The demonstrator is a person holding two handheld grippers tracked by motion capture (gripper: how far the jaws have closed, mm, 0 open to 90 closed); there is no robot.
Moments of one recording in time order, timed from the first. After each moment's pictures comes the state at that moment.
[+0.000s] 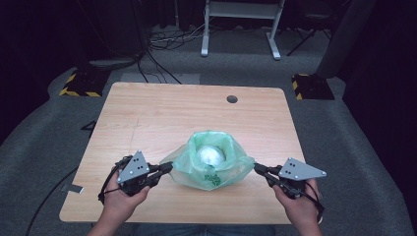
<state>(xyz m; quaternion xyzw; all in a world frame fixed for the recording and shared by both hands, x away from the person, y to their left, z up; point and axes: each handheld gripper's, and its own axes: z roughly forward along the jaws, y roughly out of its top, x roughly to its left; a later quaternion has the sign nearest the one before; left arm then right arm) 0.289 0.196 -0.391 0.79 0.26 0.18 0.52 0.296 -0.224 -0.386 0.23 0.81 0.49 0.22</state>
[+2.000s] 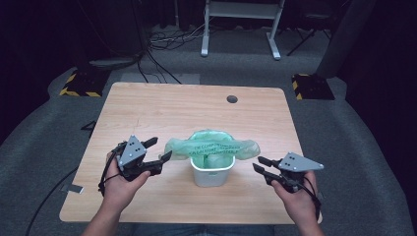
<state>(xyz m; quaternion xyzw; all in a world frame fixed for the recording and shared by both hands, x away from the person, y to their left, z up) 0.321 0.202 -0.389 0.76 0.34 0.25 0.50 0.315 -0.225 -0.400 0.28 0.81 0.48 0.20</state>
